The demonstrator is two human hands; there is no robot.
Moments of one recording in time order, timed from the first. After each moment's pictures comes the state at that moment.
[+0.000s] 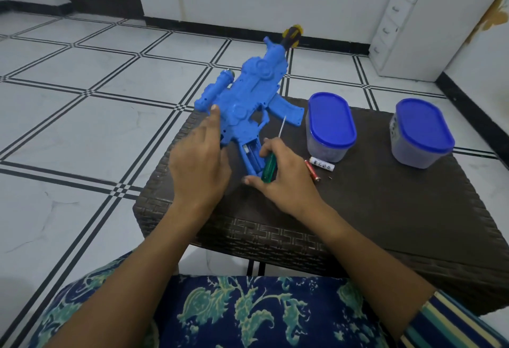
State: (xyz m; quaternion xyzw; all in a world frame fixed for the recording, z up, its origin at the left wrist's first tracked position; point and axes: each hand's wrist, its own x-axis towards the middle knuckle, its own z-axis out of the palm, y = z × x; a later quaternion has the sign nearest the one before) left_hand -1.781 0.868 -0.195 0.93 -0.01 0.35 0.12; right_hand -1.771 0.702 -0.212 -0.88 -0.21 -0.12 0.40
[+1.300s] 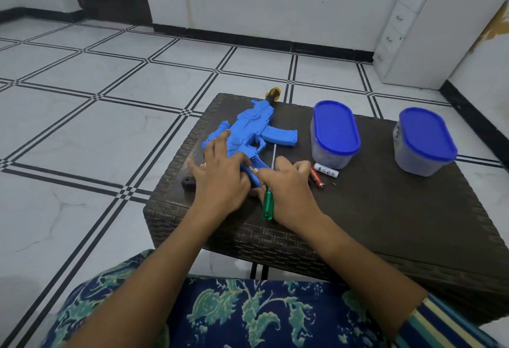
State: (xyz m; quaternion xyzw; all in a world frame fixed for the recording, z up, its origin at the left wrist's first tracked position) left_hand -1.781 0.856 -0.203 0.97 0.00 0.12 0.20; right_hand -1.778 0.713 -0.221 -0.94 -0.22 -0.19 0.16
